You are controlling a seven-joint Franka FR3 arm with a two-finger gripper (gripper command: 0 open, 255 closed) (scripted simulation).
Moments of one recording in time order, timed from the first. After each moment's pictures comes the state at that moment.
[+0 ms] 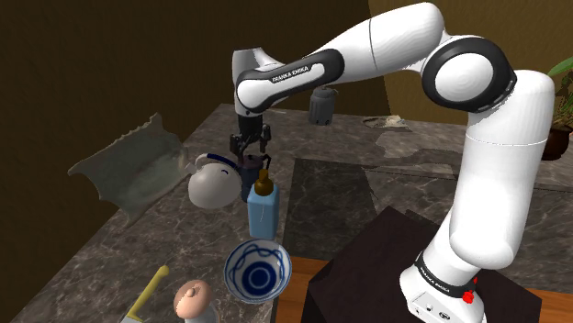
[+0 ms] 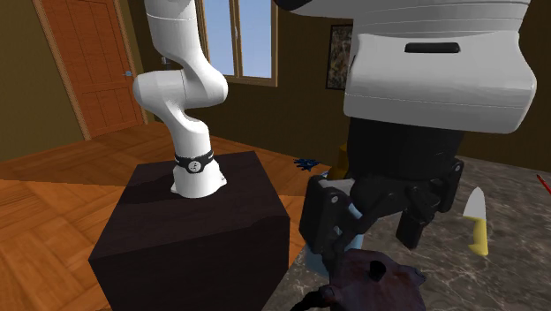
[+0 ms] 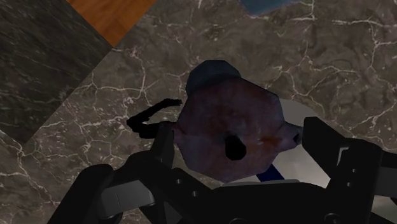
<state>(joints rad) 0.12 0.30 0.21 -1.73 -0.04 2.01 0.29</state>
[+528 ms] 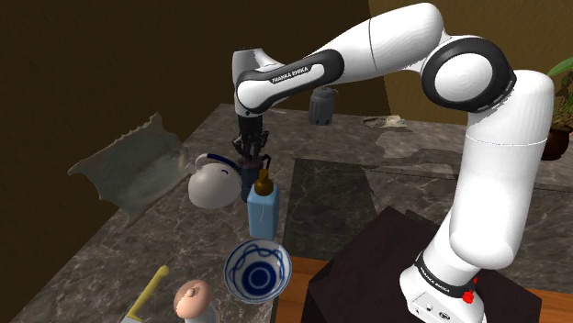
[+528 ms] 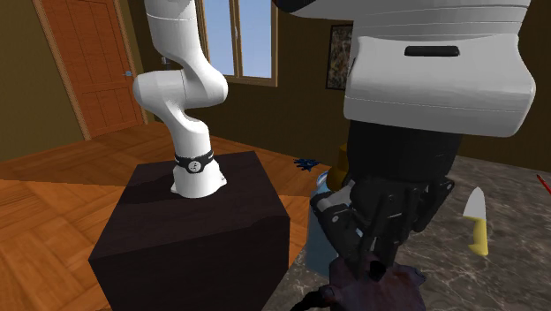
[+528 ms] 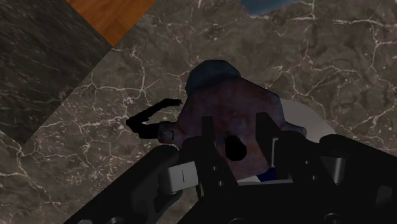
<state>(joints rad) 0.12 0.30 0.21 -1.73 -0.04 2.01 0.29</state>
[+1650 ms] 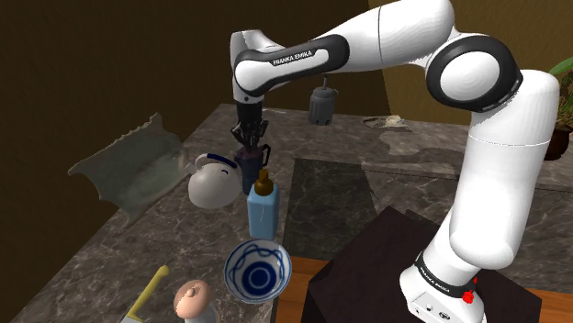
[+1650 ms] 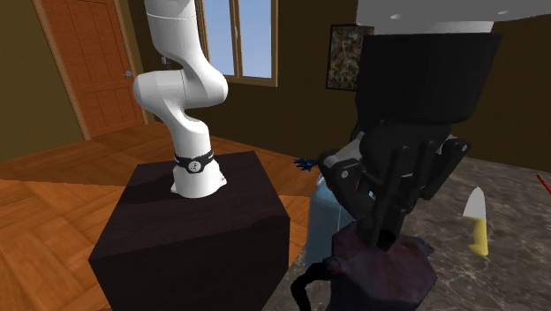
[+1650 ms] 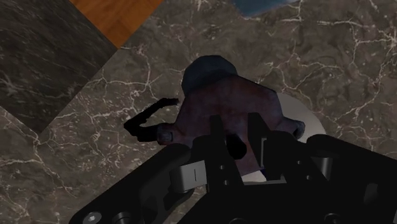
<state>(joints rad) 0.12 0.28 0.22 -1.65 -0.03 1.91 0.29</state>
